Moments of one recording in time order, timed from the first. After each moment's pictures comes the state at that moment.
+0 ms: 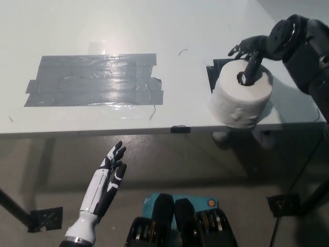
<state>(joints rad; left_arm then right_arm) -0.05 0.09 -0.10 -0.04 0.21 -0.09 -0.03 -1.36 -0.25 0.56 1.32 -0.46 0.16 0.63</state>
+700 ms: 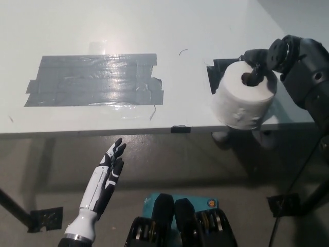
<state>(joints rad) -0.06 0.09 -0.10 -0.05 0.21 -0.09 -0.03 -1.31 -0.24 0.56 1.35 -0.50 0.14 0.48</state>
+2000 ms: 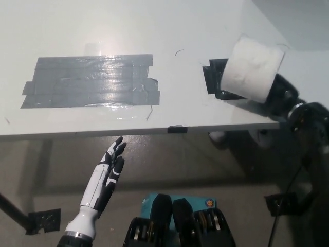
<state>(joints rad) -0.07 0.10 -0.10 -0.03 0.21 -0.09 -0.03 -0.96 -0.14 -0.58 1.13 0.16 0.25 0.38</state>
